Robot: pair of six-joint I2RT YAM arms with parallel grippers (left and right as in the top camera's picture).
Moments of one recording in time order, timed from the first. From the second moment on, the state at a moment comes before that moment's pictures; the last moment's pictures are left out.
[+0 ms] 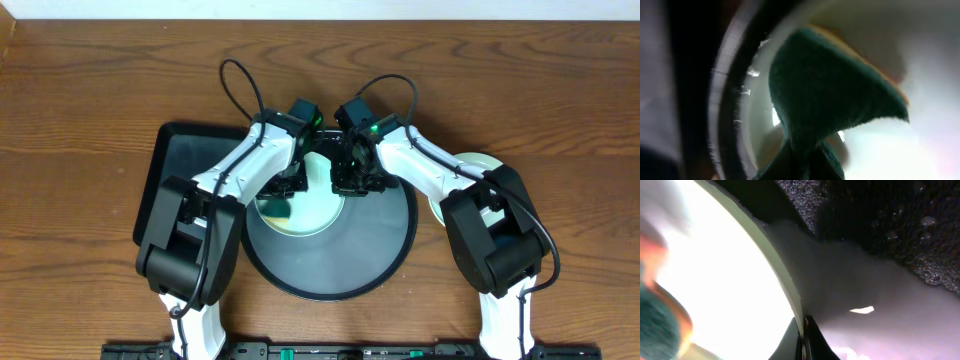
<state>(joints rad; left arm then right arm) -0.41 1.97 1.35 -1.05 -0.19 -0.61 0.56 2.12 1.47 -0.79 -0.32 0.55</state>
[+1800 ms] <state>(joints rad) -0.37 1.97 1.35 -0.84 0.31 -0.16 0.56 2.12 1.47 -0.79 -0.32 0.55</state>
